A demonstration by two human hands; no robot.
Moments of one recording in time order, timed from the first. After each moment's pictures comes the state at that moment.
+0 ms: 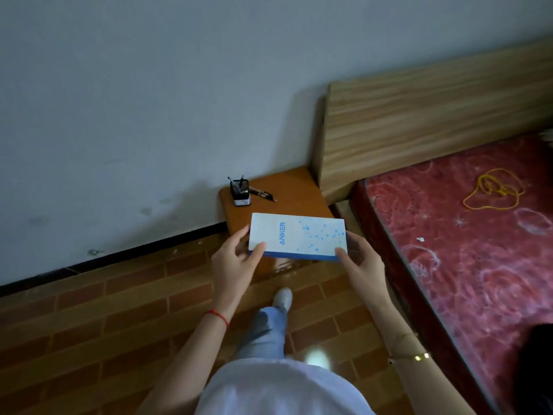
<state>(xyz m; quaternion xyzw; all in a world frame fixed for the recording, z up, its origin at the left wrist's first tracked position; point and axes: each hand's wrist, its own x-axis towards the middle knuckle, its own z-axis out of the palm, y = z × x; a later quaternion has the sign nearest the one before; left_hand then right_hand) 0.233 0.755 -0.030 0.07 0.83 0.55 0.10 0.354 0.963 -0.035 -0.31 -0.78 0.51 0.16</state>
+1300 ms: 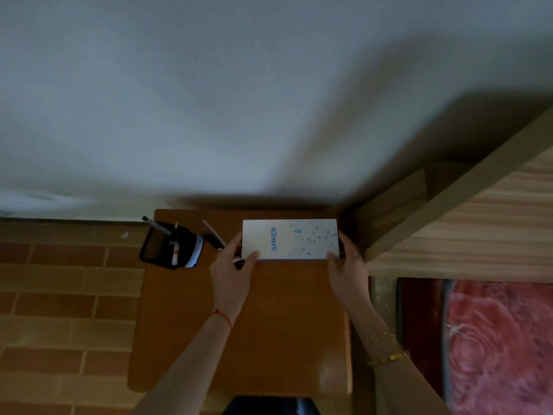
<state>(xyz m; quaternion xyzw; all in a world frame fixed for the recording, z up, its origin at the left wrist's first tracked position) -0.122 1.048 -0.408 -0.19 0.84 0.48 0.14 -0.090 1.253 -0.415 -0.27 -0.86 0.42 -0.08</state>
